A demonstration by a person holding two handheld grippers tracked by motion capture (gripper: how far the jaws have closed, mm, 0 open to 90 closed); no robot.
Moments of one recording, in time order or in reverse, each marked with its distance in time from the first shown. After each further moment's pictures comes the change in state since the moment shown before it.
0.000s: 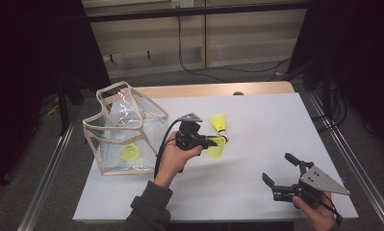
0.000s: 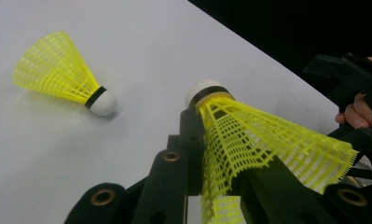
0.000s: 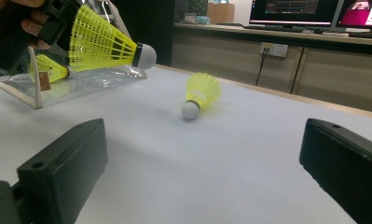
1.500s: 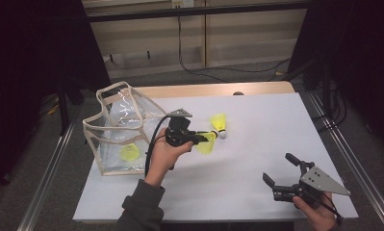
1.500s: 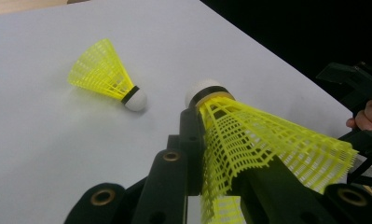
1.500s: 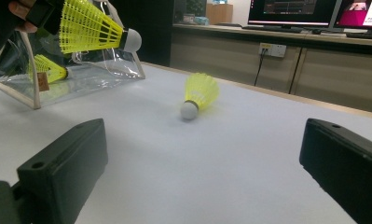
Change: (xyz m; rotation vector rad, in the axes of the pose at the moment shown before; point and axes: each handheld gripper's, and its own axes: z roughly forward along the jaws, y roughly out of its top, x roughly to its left) left arm 0.005 0.007 -0.028 0.004 0.066 -0.020; right arm 0.000 0.000 -0.001 -0.001 -0.006 0.000
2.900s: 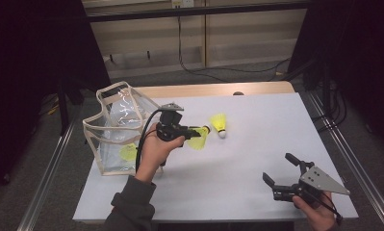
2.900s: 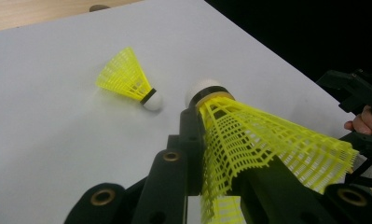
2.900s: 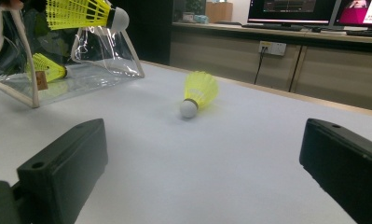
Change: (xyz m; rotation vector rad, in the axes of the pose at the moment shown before) left arm 0.003 0.013 -0.027 0.010 0.044 -0.005; right arm -0.001 -0.001 0.001 0.005 -0.001 0.003
